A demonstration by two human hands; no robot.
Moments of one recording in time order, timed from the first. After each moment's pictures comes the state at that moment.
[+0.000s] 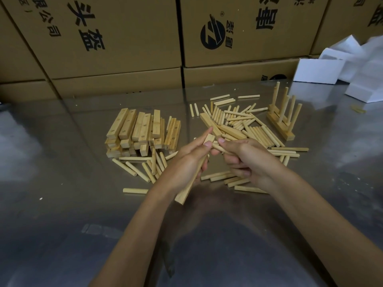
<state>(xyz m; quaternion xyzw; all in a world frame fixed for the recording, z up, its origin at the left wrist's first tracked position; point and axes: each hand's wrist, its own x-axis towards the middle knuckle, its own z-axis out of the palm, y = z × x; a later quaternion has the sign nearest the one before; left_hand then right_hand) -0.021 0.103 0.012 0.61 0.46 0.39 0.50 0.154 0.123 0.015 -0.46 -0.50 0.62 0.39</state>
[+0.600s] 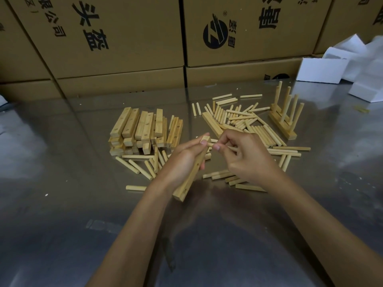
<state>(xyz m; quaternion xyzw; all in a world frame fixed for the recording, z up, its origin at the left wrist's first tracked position) -0.024 0.108 0.013 0.58 0.52 0.39 0.49 0.148 0.116 0.012 -0.48 -0.77 0.18 0.38</state>
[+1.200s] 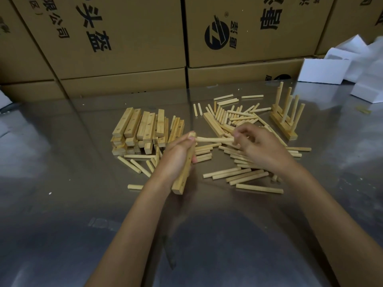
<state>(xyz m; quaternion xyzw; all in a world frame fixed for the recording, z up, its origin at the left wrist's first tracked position) -0.035 0.117 0.007 0.49 0.56 0.45 0.50 0.178 0.137 0.012 -0.54 -0.71 0.28 0.35</state>
